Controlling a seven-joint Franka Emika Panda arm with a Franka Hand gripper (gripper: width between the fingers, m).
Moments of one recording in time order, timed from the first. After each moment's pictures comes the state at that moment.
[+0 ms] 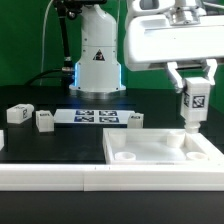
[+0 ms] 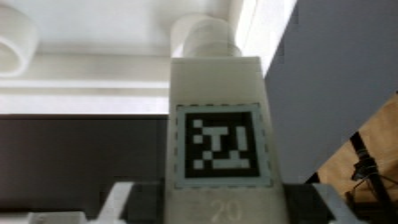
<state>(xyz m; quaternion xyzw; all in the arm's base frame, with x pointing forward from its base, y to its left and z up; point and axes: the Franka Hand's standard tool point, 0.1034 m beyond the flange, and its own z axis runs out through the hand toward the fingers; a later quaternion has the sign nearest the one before) 0.584 0.121 0.124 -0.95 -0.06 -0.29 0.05</state>
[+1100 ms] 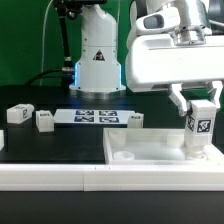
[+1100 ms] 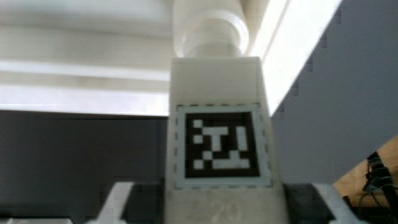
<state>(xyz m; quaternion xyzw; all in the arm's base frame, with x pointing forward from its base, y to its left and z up) 0.610 0.116 0.093 -0.95 -0.07 -0.30 0.04</state>
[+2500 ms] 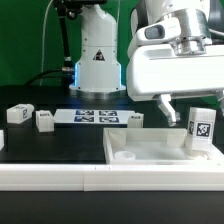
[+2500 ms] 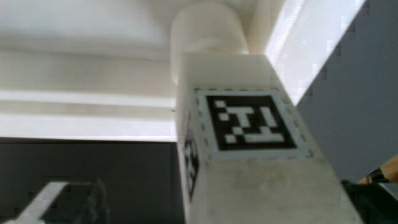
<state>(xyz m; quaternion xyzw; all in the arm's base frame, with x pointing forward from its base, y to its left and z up) 0.609 0.118 0.082 -0.95 -0.07 -0.29 0.04</state>
